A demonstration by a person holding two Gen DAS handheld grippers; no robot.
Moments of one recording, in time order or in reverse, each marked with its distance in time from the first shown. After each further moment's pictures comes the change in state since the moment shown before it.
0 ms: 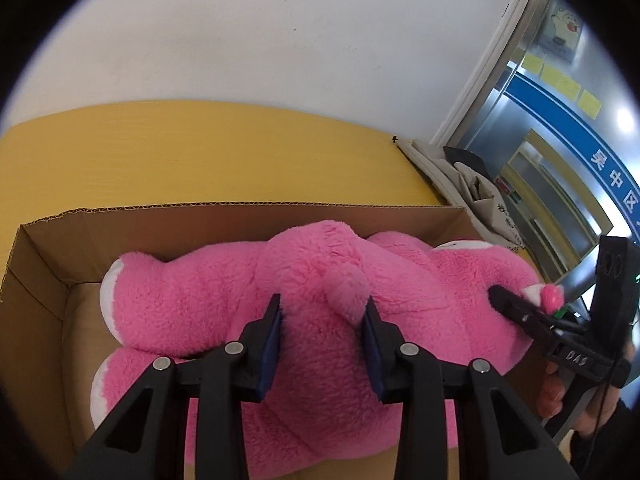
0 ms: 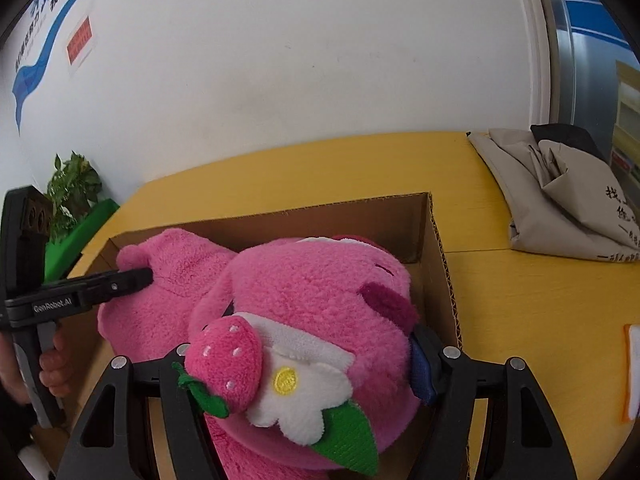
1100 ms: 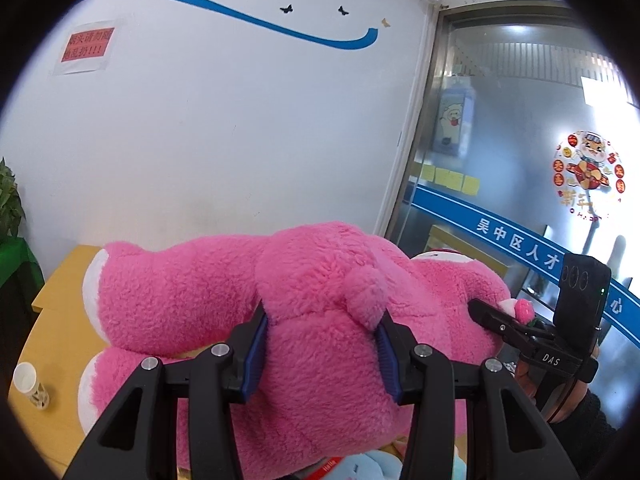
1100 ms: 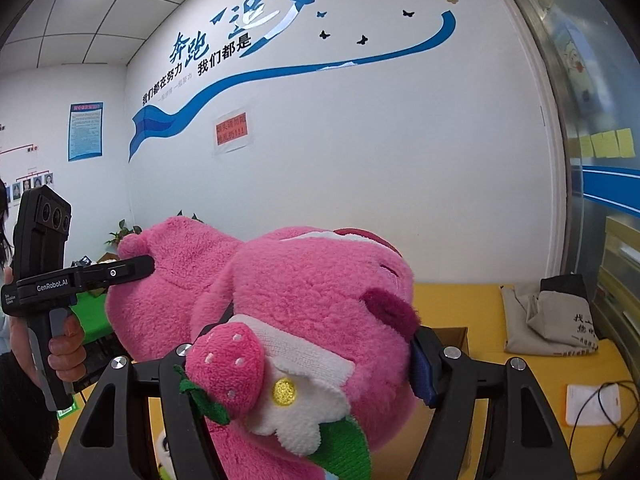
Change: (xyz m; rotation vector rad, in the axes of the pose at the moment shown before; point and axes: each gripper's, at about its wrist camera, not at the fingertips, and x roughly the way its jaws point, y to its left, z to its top) left arm -0.365 -0.083 -0.069 0.128 -0.461 -0.033; right arm -0.345 0.161 -0.043 -0.215 -0.443 0.216
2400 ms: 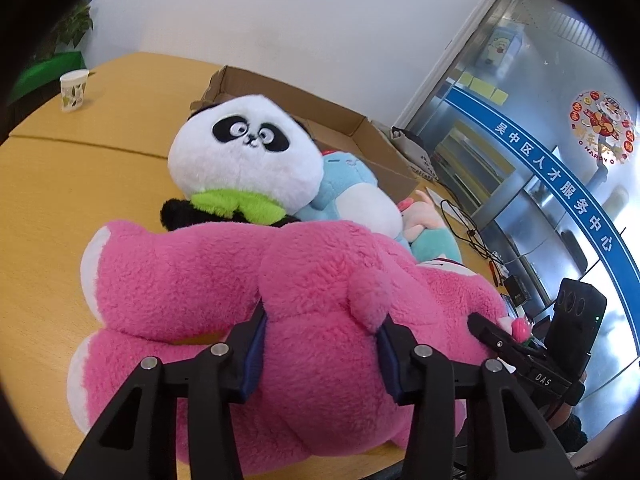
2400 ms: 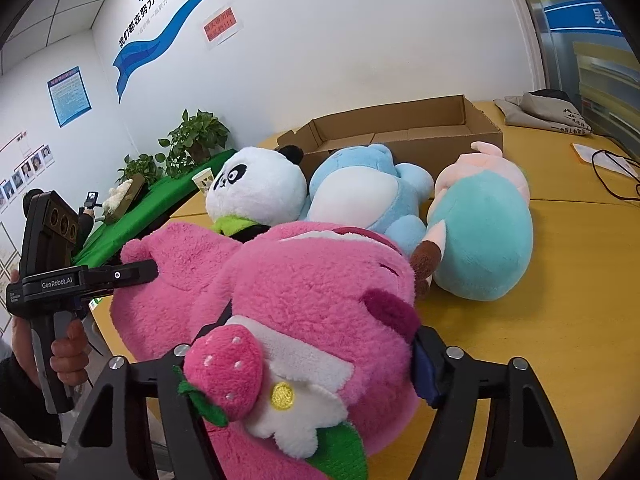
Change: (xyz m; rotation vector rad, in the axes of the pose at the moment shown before) left arm -0.134 -0.013 -0.297 -0.287 0.349 0.031; right arm -0.145 0.073 -0.287 0.202 0.358 0.033
